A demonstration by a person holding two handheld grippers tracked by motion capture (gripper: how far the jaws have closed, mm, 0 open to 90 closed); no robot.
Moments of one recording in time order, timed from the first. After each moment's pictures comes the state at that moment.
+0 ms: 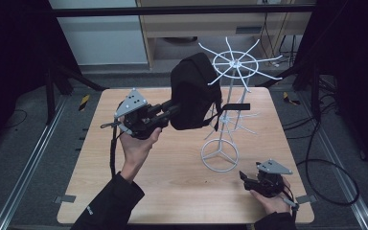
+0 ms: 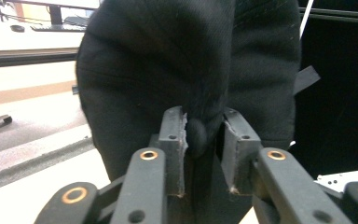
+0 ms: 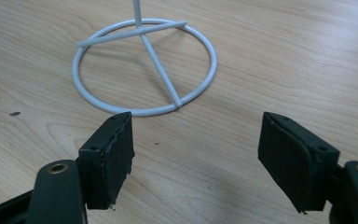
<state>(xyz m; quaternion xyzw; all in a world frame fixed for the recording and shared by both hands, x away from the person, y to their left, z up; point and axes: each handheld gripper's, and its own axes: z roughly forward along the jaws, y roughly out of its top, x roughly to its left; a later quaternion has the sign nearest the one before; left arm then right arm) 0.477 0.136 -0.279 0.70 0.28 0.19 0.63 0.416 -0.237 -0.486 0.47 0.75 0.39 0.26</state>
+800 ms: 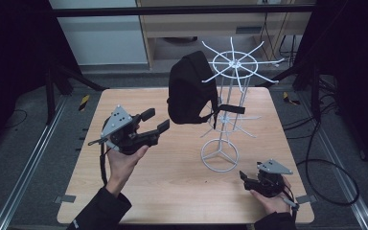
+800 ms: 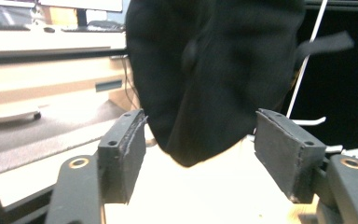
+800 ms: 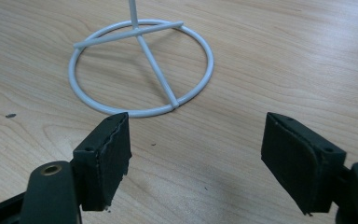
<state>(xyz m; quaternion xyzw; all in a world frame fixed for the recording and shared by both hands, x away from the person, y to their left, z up) 0.457 0.174 -0.316 0.69 0.31 0.22 0.62 0.416 -0.238 -0.487 0.48 0.74 0.39 0.26</state>
